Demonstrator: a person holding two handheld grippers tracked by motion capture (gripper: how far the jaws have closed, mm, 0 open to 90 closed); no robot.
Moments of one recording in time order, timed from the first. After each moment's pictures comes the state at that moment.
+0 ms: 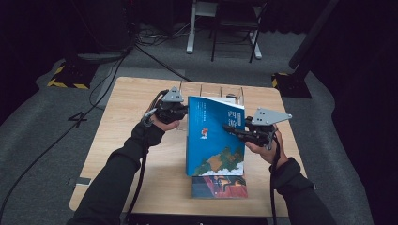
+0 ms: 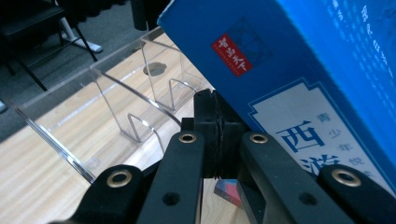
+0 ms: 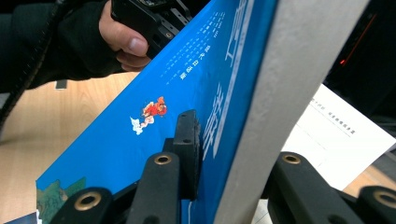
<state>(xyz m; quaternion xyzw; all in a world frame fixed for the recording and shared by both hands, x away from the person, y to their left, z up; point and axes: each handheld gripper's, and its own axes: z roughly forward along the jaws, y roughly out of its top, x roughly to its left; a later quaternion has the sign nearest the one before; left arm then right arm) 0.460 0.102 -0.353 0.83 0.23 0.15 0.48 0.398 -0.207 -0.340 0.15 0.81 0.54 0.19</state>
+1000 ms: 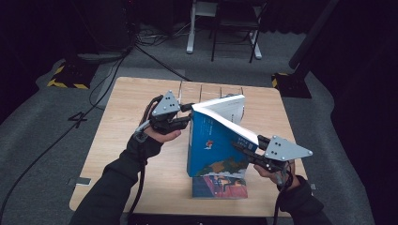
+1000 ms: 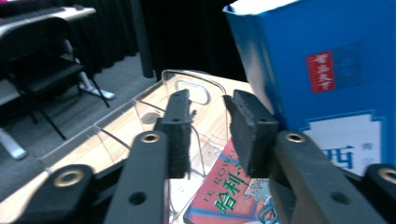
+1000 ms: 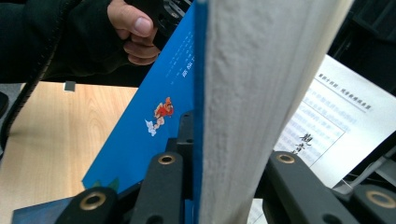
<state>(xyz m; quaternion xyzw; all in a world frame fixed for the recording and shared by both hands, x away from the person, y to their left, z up) 0.391 0.103 -0.318 0.78 0.20 0.21 0.55 0.320 -0.221 -0.335 0.08 0.78 0.56 0.28</state>
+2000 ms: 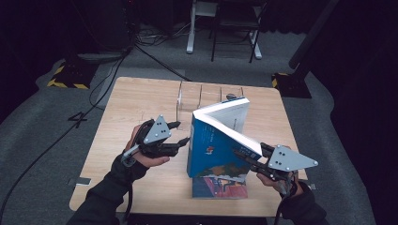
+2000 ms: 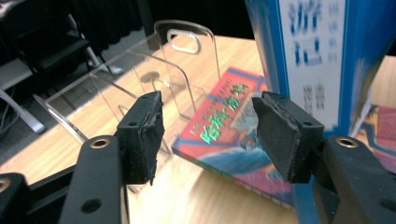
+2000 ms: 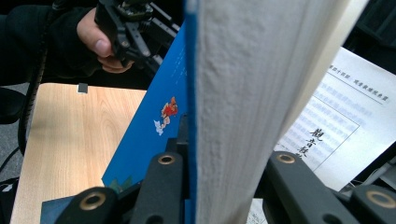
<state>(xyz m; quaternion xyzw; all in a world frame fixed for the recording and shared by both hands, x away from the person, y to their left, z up) 0.345 0.125 -0.353 0.82 0.20 0.22 0.48 0.302 -0.225 -0.337 0.07 0.77 0.57 0.28</state>
